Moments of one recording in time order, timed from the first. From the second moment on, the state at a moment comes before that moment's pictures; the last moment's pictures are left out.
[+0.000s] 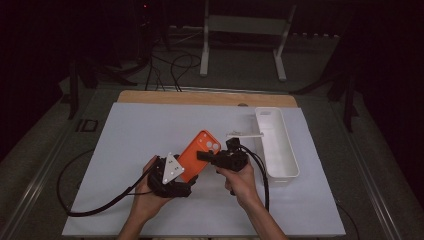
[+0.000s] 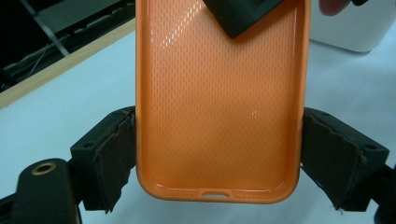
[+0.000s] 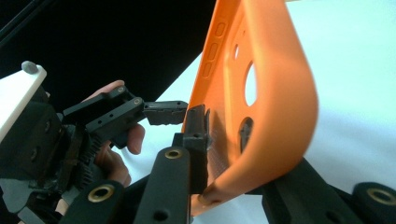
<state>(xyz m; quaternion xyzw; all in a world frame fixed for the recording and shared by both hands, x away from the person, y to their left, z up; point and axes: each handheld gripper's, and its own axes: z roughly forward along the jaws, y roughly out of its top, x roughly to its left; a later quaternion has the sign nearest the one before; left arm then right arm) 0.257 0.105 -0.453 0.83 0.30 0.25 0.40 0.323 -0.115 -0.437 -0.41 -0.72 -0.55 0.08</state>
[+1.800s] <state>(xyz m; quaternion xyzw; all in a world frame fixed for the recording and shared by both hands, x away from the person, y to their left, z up) 0.275 0.127 -0.443 0.80 0.28 0.08 0.52 0.309 -0.136 -0.403 -0.28 -0.75 -0.60 0.02</state>
